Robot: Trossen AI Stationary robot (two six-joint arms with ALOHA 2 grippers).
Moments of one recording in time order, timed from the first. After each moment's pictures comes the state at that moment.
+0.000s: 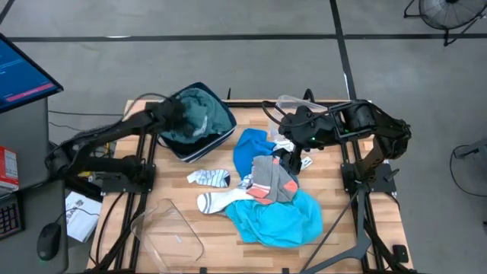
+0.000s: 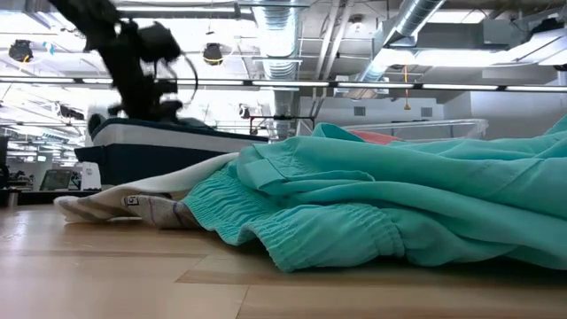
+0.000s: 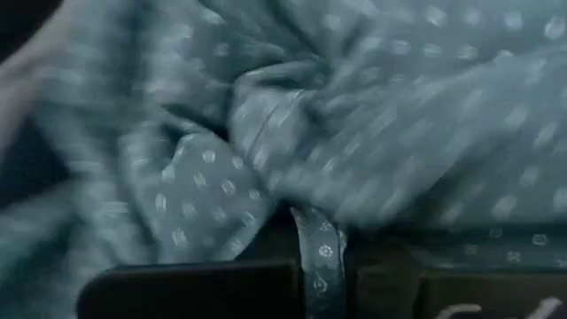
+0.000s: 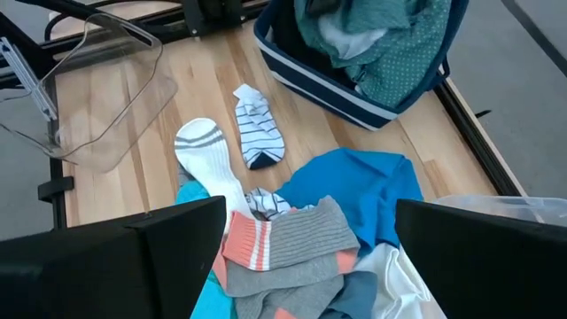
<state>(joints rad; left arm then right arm) 0.69 1.12 0.68 -0.51 -0.31 -0.20 0.19 1.71 2.34 -1.52 0.33 0.41</state>
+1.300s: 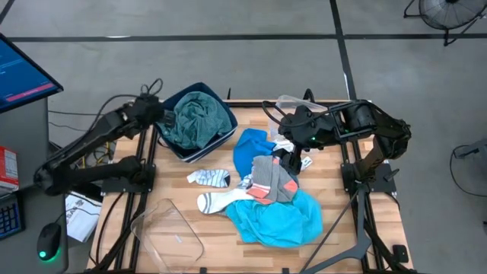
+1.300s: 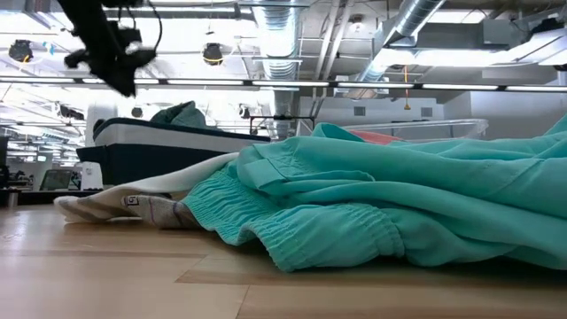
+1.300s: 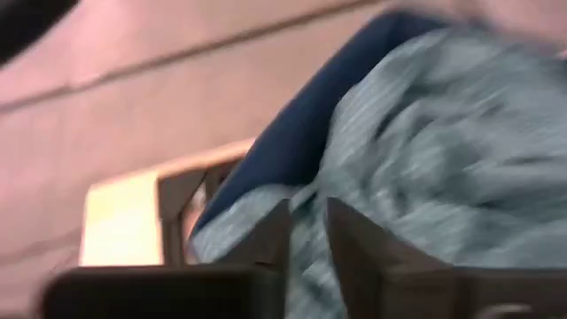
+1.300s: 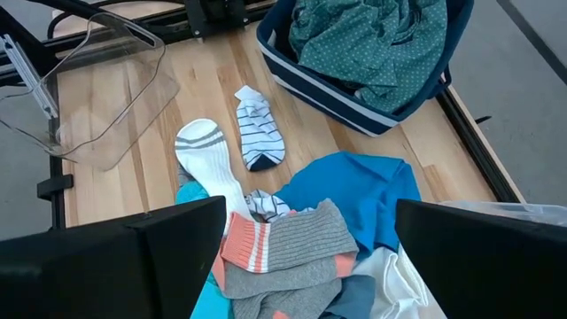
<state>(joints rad) 0.71 0.81 0.84 -0.86 -0.56 -0.36 0.19 1.71 2.34 -1.51 0.32 0.39</state>
